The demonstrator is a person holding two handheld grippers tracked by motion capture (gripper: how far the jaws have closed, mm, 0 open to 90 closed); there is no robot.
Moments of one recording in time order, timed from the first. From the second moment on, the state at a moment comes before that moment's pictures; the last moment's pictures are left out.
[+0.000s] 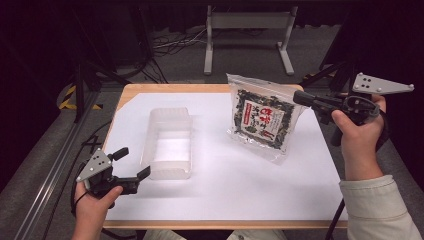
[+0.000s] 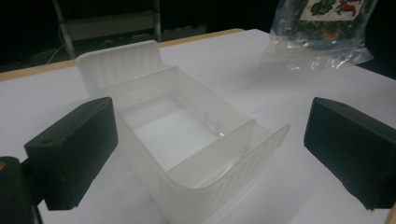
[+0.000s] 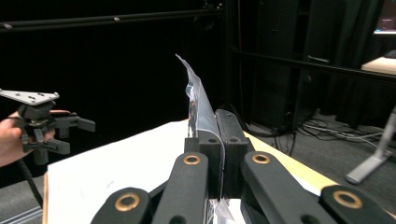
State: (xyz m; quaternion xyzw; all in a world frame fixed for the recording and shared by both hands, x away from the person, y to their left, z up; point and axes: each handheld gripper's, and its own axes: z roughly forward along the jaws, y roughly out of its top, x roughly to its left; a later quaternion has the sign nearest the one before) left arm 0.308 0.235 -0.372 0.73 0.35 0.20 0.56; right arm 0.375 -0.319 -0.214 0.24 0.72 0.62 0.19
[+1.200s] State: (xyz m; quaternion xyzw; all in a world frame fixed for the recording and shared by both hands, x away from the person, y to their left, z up) left arm 0.360 0.120 -0.310 0.74 0.22 0.13 0.62; right arm 0.356 -0.269 -0.208 0.15 0.73 0.65 0.13
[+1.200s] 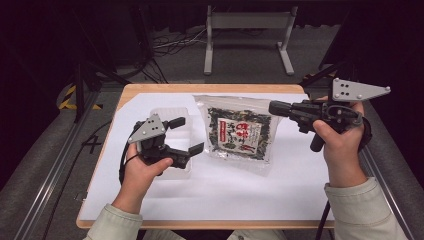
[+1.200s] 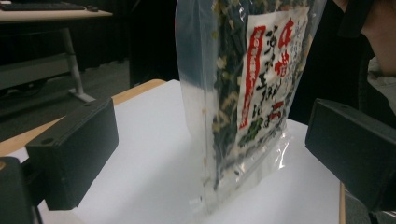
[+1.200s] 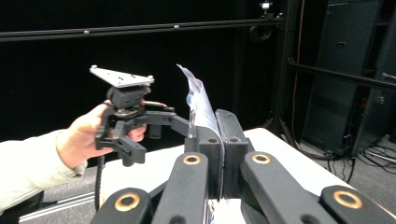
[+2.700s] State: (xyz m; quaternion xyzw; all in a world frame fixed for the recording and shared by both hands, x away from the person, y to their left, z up) left arm 0.377 0.081 -0.321 0.73 0.10 0.05 0.68; right arm 0.362 -0.257 -0.226 0.13 0.71 0.68 0.07
